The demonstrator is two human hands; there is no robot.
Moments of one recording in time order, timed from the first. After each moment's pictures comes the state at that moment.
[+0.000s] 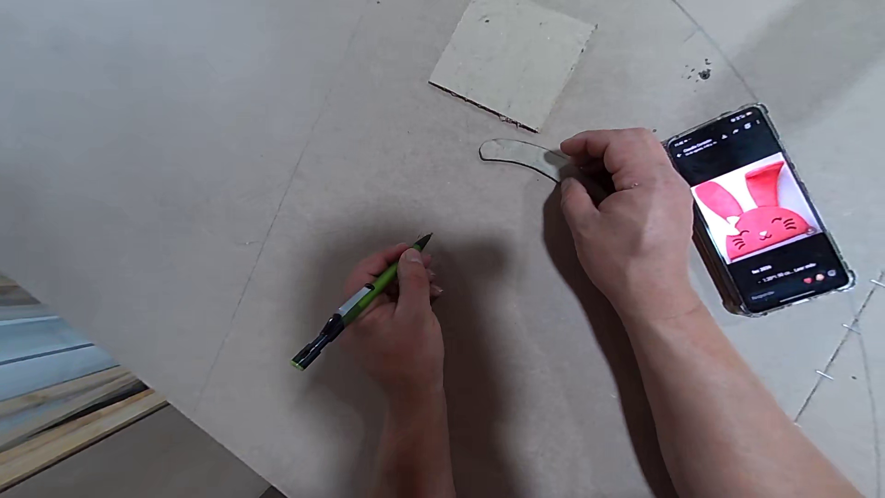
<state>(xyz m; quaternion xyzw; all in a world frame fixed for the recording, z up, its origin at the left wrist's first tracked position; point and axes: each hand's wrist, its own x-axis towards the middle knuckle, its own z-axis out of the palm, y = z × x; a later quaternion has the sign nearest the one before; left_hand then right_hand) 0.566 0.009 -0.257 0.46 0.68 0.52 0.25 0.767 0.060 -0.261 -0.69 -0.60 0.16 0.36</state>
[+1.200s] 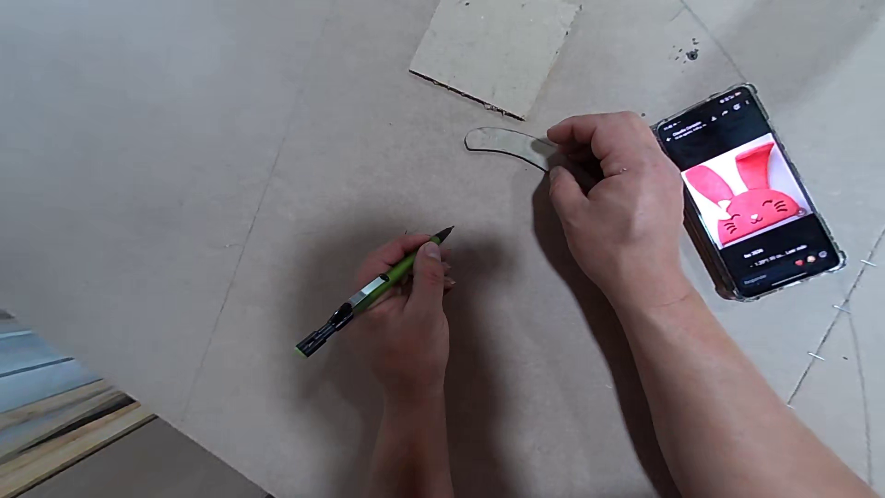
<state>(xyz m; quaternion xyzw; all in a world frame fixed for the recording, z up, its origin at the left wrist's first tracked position) 0.572 0.008 -0.256 0.51 0.63 0.50 0.32 0.768 0.060 -0.261 -0.69 -0.61 0.17 0.36</state>
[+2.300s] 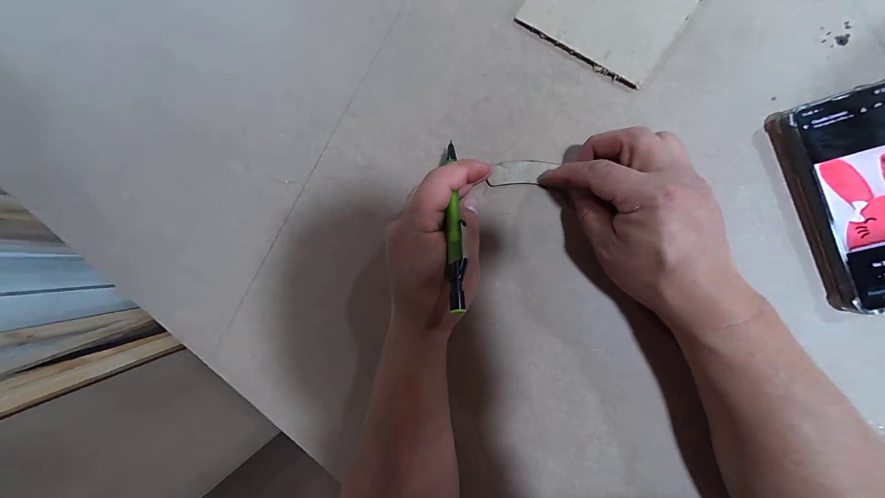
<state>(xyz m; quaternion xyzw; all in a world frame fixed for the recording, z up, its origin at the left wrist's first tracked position) 0.505 0.037 -0.272 0.67 0.52 0.44 0.28 0.727 0.050 -0.263 -0.55 -0.77 0.15 0.27</state>
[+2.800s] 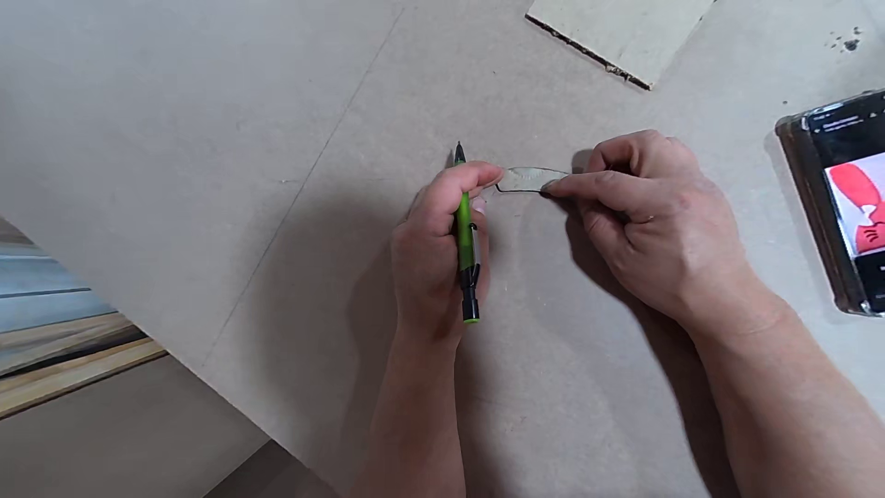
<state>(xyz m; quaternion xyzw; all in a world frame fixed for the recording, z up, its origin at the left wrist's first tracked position) 0.506 0.038 -0.272 0.66 0.53 0.44 0.28 0.730 0.049 -0.263 -0.53 -0.79 0.16 0.26</state>
